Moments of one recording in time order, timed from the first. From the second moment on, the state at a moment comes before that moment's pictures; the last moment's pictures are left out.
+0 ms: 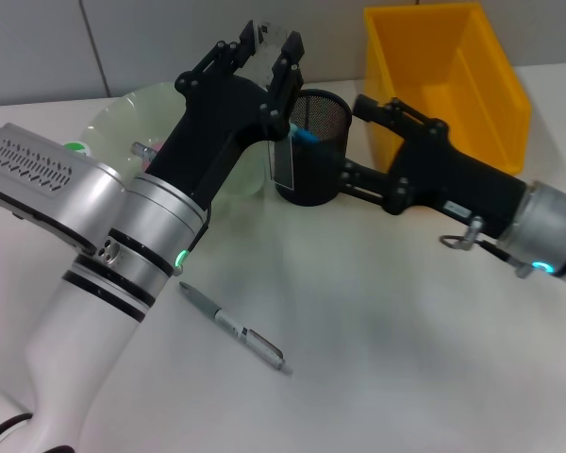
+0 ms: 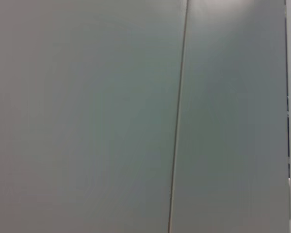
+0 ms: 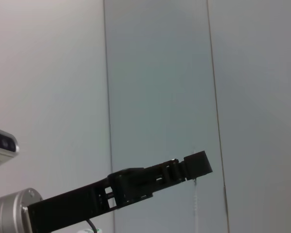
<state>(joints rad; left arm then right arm) -0.49 -2.08 2.51 0.74 -0.80 1.04 0.00 0.57 2.08 -0.60 -0.19 -1.55 -1.54 0.71</state>
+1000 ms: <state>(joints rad) -0.50 -2.08 2.52 0.74 -0.82 1.05 0.05 0.75 2.09 -0.38 0.18 -1.53 -1.39 0.31</state>
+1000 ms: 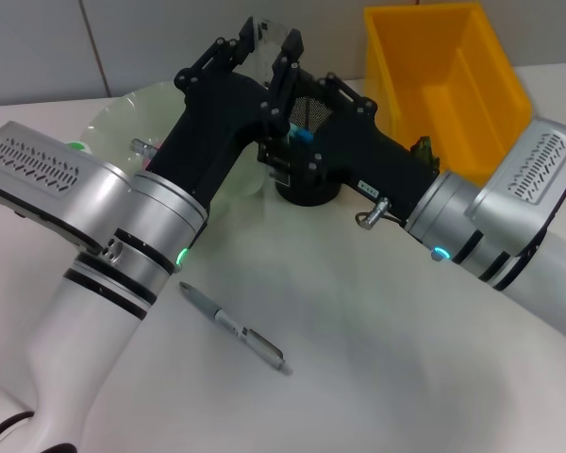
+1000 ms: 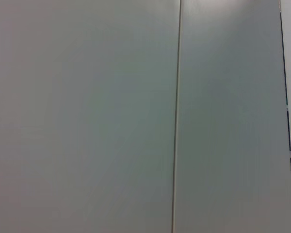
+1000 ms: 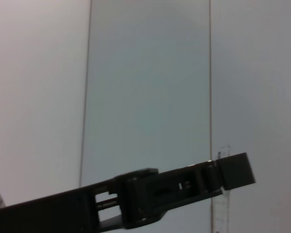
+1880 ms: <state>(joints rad) -0.50 -2.08 2.52 0.74 -0.82 1.05 0.05 0.74 2.09 -0.36 0.21 -1.53 -1.36 0.31</state>
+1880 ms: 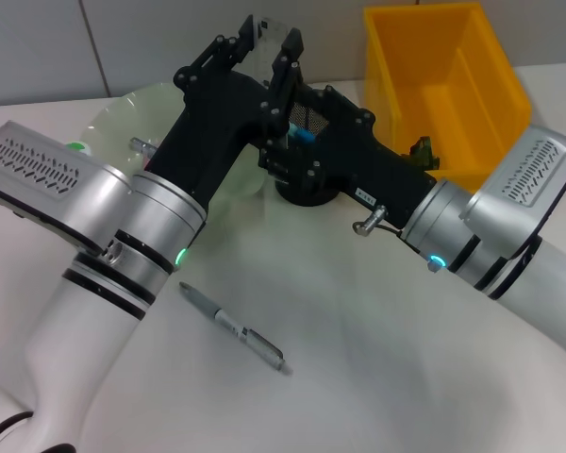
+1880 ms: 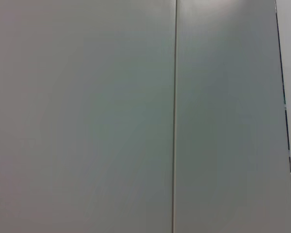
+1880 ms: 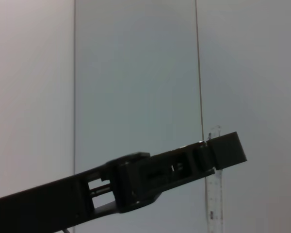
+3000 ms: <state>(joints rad) -0.50 -2.08 2.53 0.73 -0.81 1.05 0.05 0.74 2.09 -0.35 0.22 -1.53 -1.38 0.31</state>
